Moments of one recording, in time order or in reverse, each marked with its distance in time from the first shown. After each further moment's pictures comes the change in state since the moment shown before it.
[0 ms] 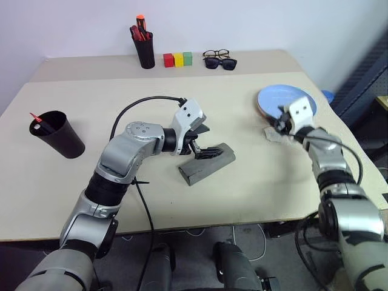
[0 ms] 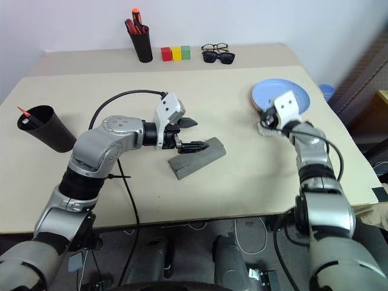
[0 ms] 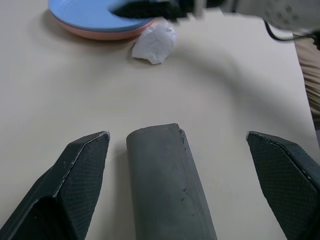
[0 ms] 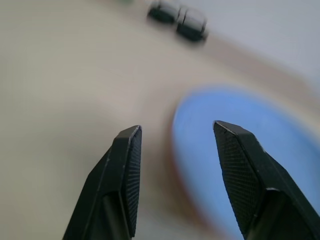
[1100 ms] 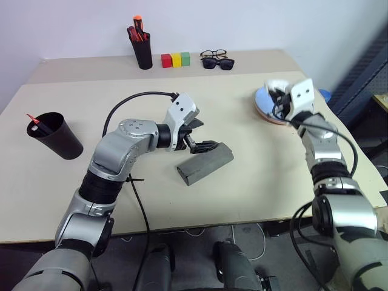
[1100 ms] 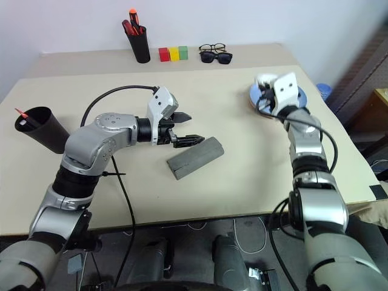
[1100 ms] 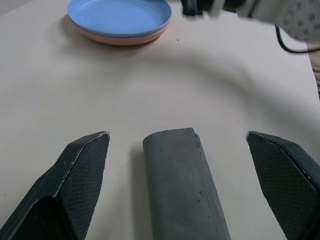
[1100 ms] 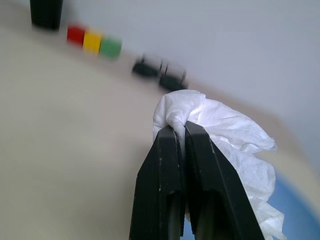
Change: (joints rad) left arm -0.002 0.018 0.046 -0.017 -0.045 0.019 0.074; right arm -0.227 0.039 -0.011 0.009 0.024 -0.073 -0.116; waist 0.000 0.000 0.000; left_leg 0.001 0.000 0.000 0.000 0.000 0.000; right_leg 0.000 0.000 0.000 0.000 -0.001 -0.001
